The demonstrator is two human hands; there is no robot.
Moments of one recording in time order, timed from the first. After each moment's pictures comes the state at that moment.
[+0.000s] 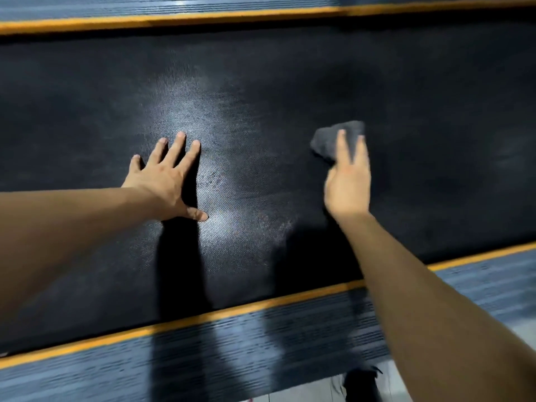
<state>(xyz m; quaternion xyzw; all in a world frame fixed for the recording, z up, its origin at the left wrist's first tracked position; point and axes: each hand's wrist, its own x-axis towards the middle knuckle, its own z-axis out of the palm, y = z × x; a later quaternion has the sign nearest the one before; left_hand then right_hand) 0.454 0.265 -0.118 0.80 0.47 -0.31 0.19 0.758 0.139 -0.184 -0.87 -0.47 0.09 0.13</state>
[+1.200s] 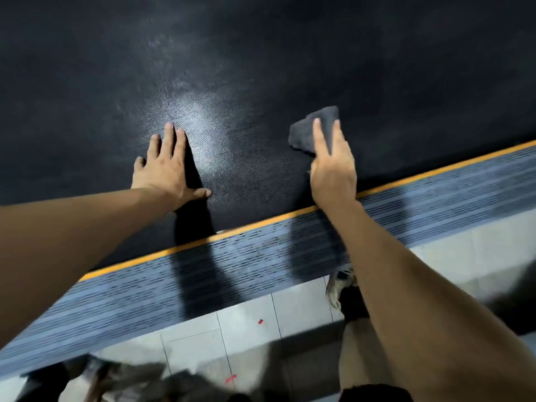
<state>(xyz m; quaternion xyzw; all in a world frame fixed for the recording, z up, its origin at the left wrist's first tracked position) 0.453 0.165 -0.109 0.78 0.52 -0.29 0.20 0.718 0.016 -0.160 -0.86 -0.50 0.10 0.08</state>
